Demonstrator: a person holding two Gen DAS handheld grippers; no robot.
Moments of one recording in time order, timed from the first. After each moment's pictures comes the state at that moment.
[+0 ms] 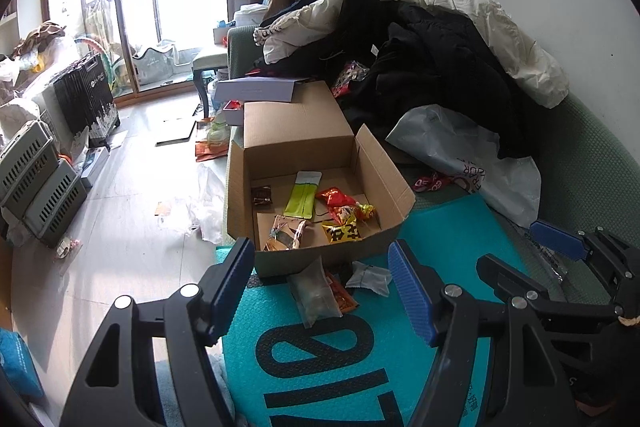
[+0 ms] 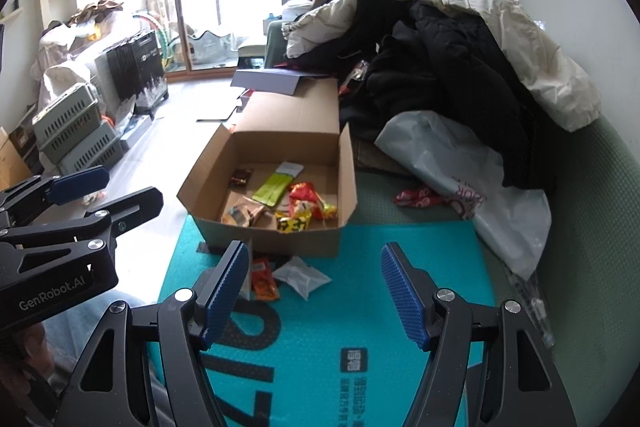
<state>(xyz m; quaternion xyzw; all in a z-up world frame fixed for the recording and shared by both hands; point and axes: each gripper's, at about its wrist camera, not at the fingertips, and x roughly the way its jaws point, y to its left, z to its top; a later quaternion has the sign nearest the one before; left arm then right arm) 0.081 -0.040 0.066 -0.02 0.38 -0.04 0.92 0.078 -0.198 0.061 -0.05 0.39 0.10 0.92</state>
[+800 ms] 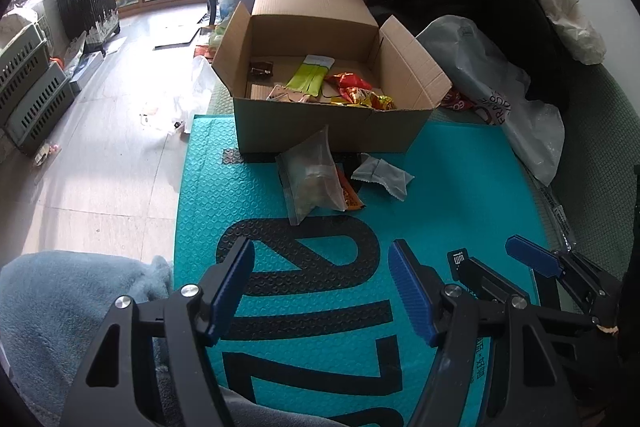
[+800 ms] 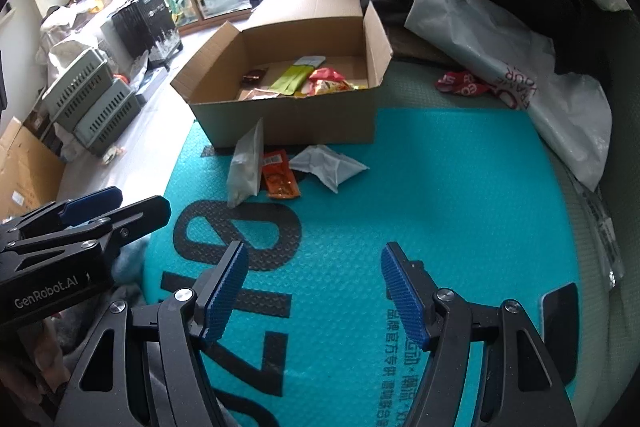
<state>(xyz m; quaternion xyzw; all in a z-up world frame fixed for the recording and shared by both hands) 0.062 -0.032 -0.059 -0.10 0.49 -0.03 0.86 0.063 -0.206 -0.063 -0.01 0.49 0.14 0.86</state>
